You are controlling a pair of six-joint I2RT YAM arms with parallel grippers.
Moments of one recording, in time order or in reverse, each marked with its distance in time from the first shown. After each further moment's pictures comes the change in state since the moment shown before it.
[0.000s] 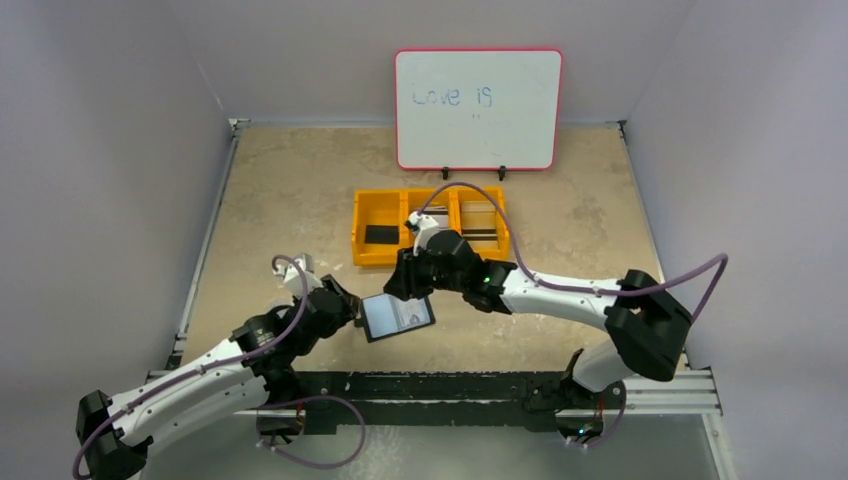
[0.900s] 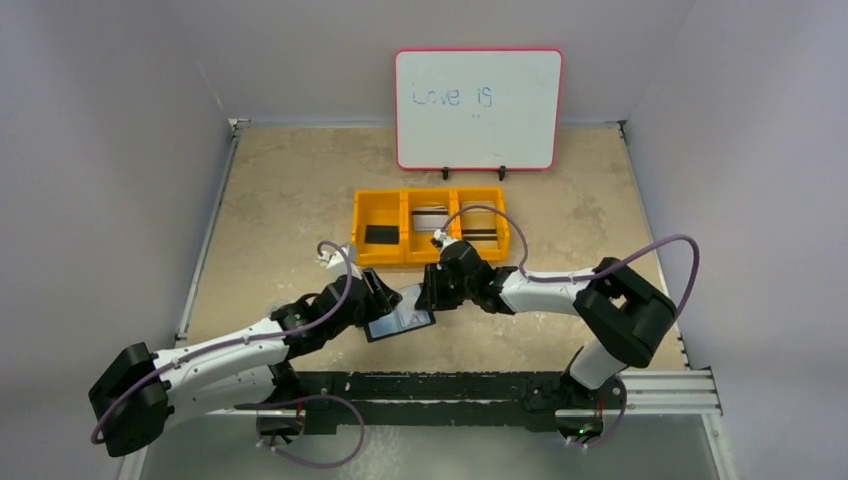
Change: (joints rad) left arm 0.000 0.333 -0.007 0.531 0.244 0.111; right arm -0.116 0.052 -0.179 -0.035 0.011 0.136
